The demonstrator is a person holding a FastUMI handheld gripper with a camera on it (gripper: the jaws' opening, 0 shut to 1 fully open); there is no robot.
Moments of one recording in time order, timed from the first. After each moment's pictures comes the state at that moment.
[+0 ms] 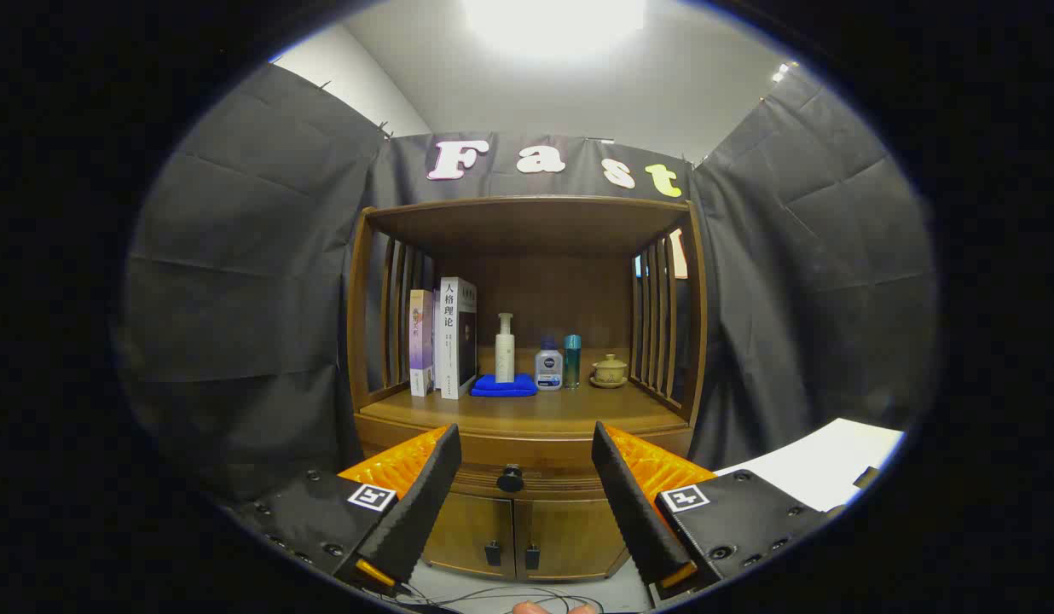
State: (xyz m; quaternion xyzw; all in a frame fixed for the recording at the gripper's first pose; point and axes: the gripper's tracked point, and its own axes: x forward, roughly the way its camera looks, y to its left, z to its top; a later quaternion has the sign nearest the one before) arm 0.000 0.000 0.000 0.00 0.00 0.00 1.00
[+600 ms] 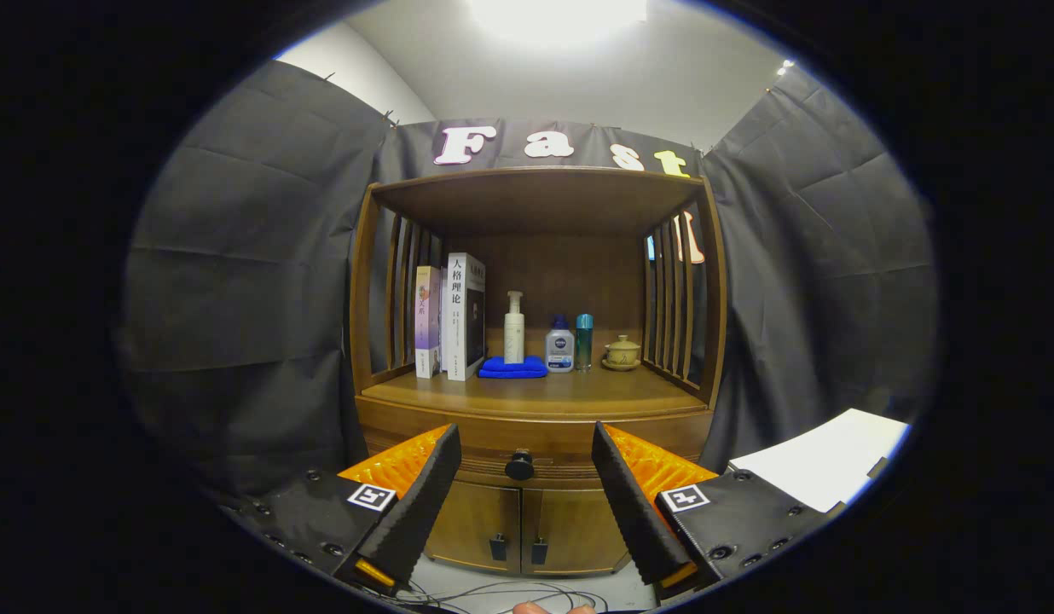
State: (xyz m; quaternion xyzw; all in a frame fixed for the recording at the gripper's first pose) arm 0.023 0.008 -0.039 -0.01 0.02 0.01 1.00
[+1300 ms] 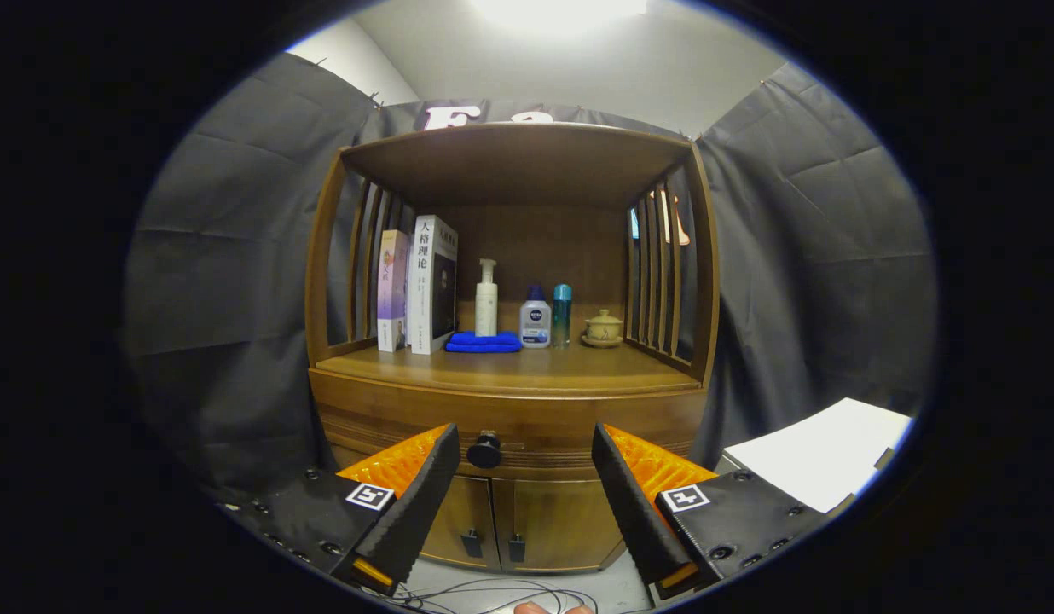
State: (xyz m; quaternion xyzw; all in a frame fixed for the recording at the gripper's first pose) arm 0.064 -0.019 -0.088 -0.01 0.05 -0.02 1.00
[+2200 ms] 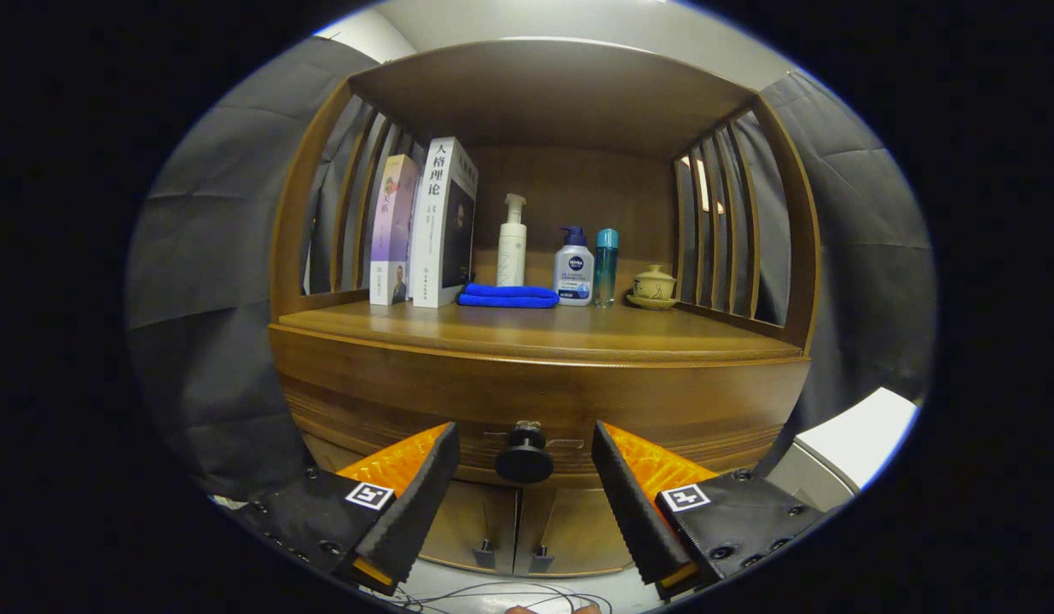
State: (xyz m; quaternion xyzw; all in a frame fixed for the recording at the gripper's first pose) arm 0.171 0.022 -0.154 -0.02 0.10 -0.01 0.99
